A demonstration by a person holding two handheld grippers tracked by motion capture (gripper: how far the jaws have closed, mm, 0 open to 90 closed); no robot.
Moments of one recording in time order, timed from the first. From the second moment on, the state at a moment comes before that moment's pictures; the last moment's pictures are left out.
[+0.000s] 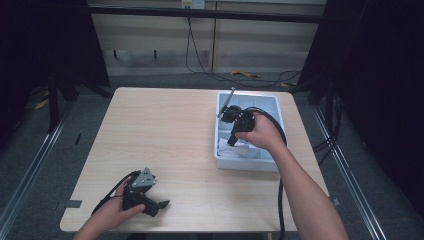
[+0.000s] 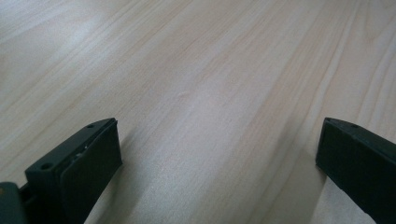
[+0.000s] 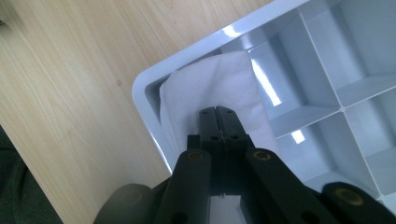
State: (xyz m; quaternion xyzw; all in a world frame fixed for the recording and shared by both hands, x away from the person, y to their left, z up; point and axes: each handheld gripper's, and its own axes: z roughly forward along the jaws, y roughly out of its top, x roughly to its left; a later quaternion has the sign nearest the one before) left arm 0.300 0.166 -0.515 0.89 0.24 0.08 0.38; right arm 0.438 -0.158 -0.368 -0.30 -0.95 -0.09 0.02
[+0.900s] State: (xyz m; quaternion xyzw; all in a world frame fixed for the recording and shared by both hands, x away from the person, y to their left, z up) left arm 0.300 0.166 -0.515 0.89 0.24 0.08 0.38; right arm 0.436 -0.149 -0.395 -0.29 -0.96 -0.06 0.03
